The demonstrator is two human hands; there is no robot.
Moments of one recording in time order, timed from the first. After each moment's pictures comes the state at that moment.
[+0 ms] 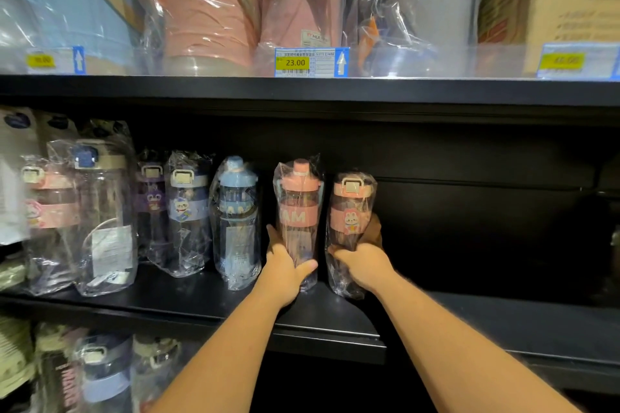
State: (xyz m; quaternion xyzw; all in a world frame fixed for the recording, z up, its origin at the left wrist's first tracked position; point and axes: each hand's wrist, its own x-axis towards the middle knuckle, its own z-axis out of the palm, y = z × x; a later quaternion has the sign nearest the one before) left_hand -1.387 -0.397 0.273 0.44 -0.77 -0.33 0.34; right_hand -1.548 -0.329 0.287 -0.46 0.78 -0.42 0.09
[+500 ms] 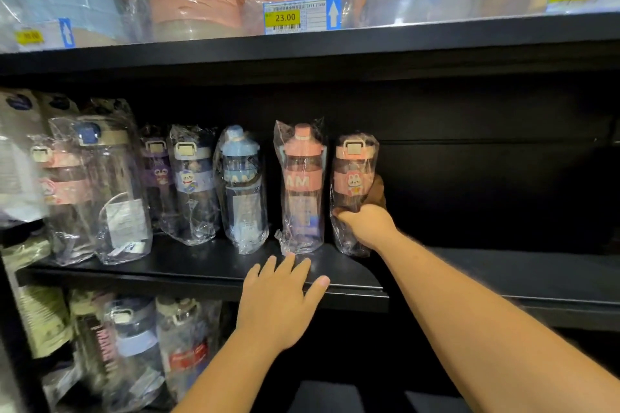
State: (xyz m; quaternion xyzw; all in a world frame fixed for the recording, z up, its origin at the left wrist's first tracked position) left_hand -1.325 -0.311 0.231 0.42 -0.89 0.03 0.16; right_hand -1.538 -0.321 0.294 -0.45 0.80 -0.40 0.07
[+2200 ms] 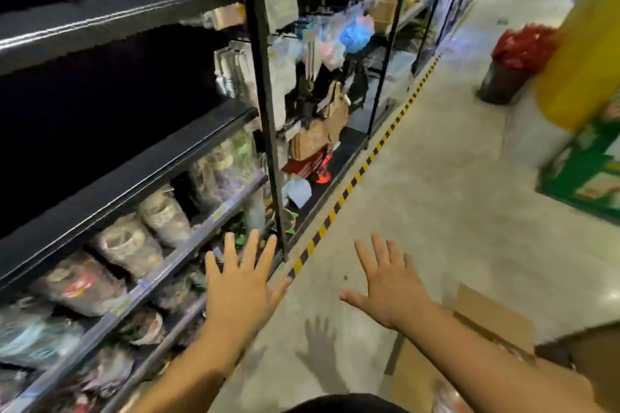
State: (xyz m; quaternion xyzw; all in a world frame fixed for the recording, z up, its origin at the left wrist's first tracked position) left_hand -1.344 0.040 -0.032 -0.08 -1.00 0.01 -0.04; right_hand -1.336 0.305 -0.043 -0.03 0.99 0.00 0.16
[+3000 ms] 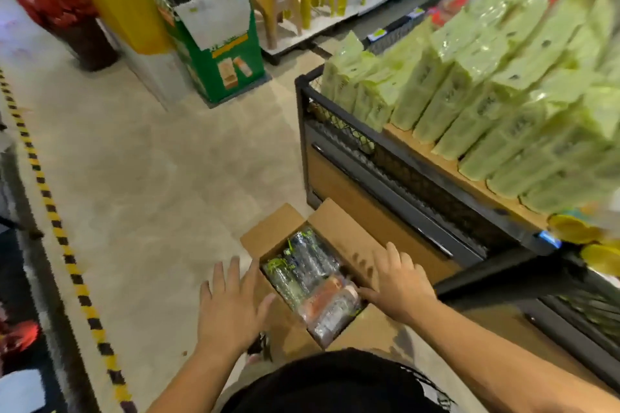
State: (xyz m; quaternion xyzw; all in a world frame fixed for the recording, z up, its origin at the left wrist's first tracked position) left_hand -1.328 0.532 -0.125 -0.62 -0.76 0.14 -0.12; right_hand -1.038 0.632 -0.123 0.59 0.76 -0.19 0.20
